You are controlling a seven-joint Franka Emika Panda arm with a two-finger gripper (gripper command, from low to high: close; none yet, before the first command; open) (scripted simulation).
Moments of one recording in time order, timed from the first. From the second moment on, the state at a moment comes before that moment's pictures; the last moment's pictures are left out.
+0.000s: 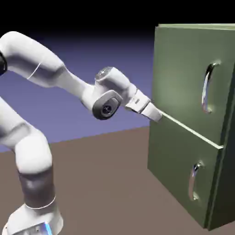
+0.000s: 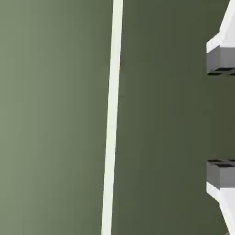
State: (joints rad) arm 0.06 -0.63 -0.06 -2.79 -0.10 3.02 0.62
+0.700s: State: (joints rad) arm 0.47 -1.06 -0.49 -2.64 -0.89 2.87 -0.29
